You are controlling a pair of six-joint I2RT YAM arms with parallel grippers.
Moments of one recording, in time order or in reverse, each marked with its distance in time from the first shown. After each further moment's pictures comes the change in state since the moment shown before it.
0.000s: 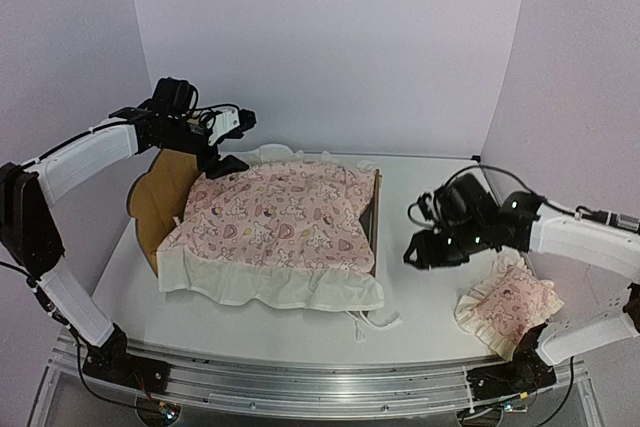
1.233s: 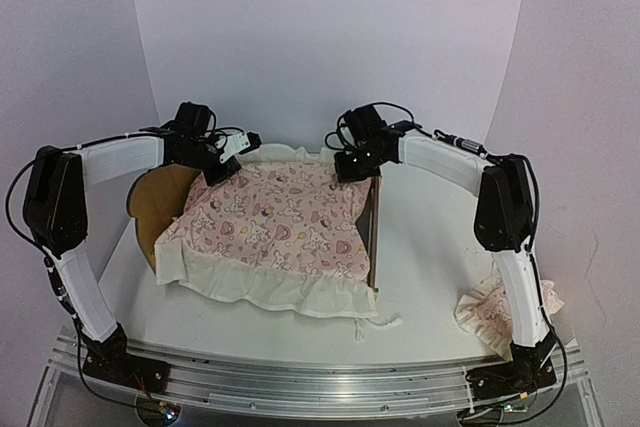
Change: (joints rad) left arm 0.029 0.189 -0.050 0.165 -0.278 -0.053; right arm -0.130 1.084 1.227 -0.023 0.045 -0.294
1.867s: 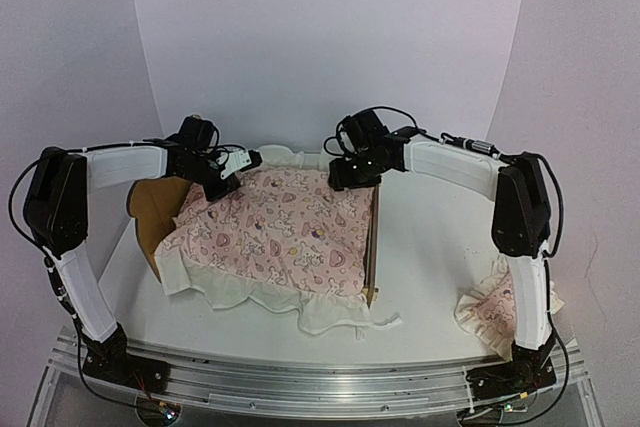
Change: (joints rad) left arm -0.013 0.000 -0.092 0.004 -0.013 0.001; right arm 0.053 -0.144 -0.205 0.073 0.026 0.061
